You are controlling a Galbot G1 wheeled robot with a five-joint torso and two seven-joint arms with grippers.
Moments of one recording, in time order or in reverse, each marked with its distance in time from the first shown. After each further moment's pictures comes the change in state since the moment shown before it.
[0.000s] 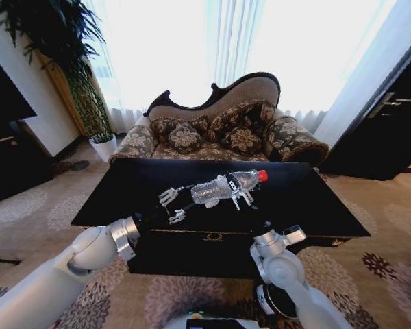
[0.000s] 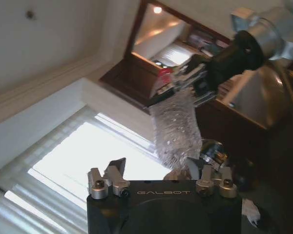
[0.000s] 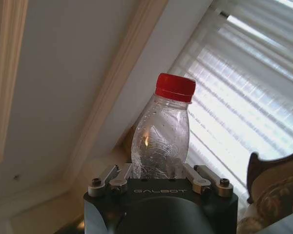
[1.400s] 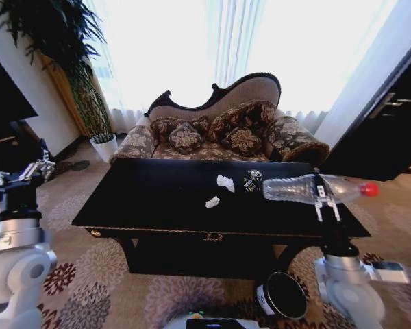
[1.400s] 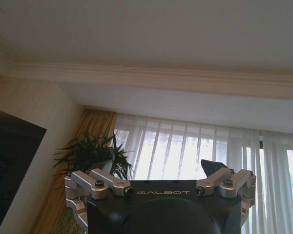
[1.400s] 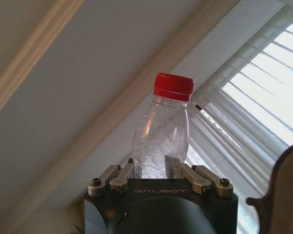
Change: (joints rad) left arm 0.248 -0.510 -0.773 -0.045 -0.915 0.176 -0.262; right arm -0.376 0.153 0.565 -0.044 0.158 0.102 -0.382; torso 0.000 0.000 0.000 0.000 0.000
